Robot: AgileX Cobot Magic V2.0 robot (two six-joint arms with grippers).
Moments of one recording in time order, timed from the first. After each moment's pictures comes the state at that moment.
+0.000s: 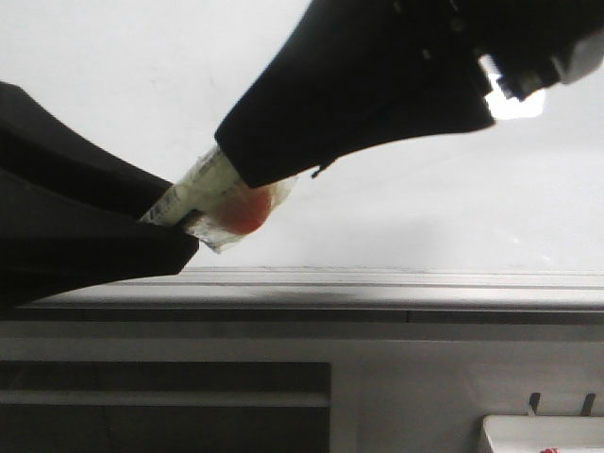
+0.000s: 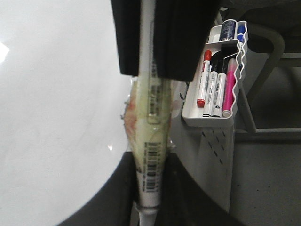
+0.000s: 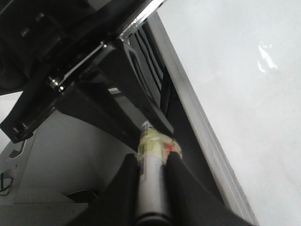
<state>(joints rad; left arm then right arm) -0.86 1.03 -0.33 0.65 -0.31 0.01 0.85 1.13 -0.75 0.83 0.42 -1.08</state>
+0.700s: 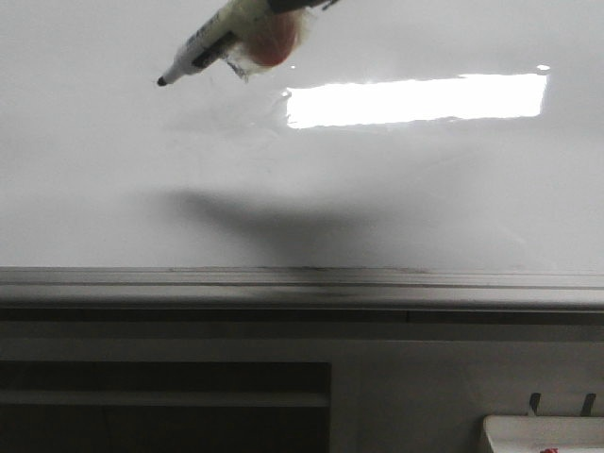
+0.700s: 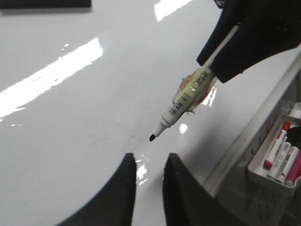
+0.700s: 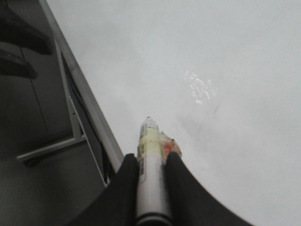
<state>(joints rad) -0.78 0.52 -0.33 0.28 0.00 0.03 0.81 1.09 -0.76 0.86 0.16 -1.08</state>
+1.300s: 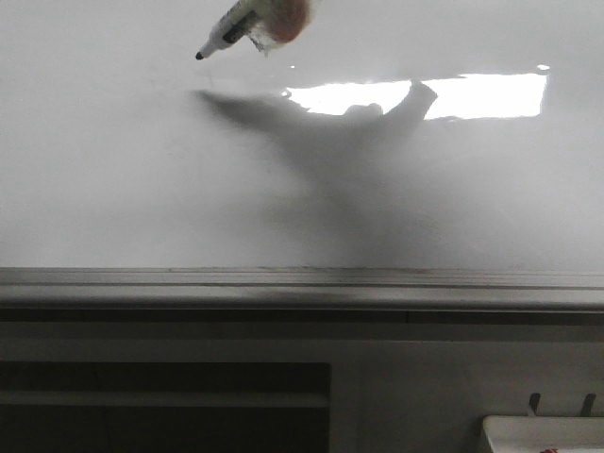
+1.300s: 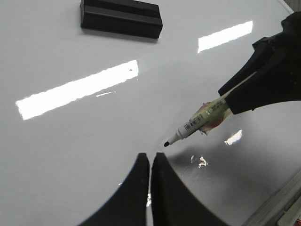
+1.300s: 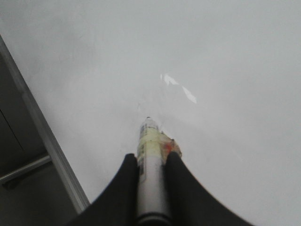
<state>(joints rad) -0.65 0.51 -0.33 0.16 -0.13 0.03 0.71 1.20 -0.86 0.91 0.17 -1.08</state>
